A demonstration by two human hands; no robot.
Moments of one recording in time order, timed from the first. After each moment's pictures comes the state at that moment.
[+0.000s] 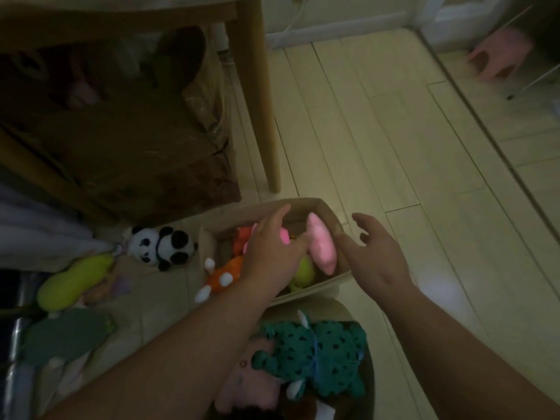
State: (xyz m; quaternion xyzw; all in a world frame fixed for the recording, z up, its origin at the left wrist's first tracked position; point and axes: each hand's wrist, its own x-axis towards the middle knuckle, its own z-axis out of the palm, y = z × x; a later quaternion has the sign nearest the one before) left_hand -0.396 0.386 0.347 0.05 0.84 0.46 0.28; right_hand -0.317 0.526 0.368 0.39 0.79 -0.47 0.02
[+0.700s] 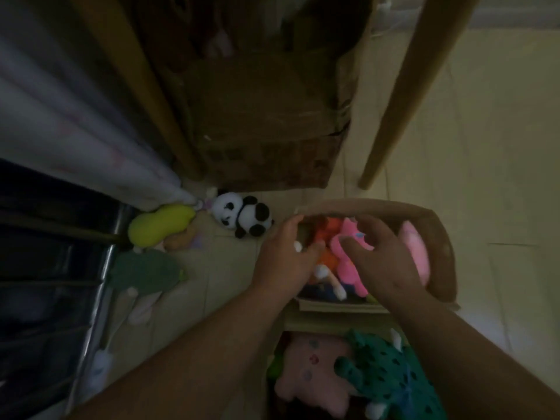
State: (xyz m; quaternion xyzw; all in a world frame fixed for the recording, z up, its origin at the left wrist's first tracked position) left_hand -0.445 0.202 0.296 -0.07 0.85 0.47 0.23; right_hand -0.414 0.353 0.319 0.25 0.86 -0.42 0.13
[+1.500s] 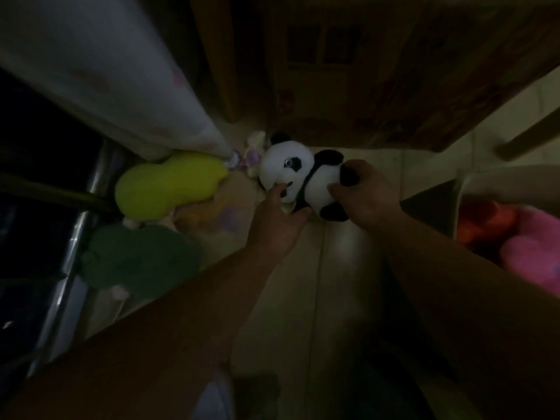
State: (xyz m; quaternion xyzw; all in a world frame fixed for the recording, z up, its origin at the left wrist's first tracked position) left_hand -0.555 0.015 -0.039 -0.18 0.80 0.52 0.23; right_hand -0.587 0.166 -0.015 0.19 0.88 -0.39 0.21
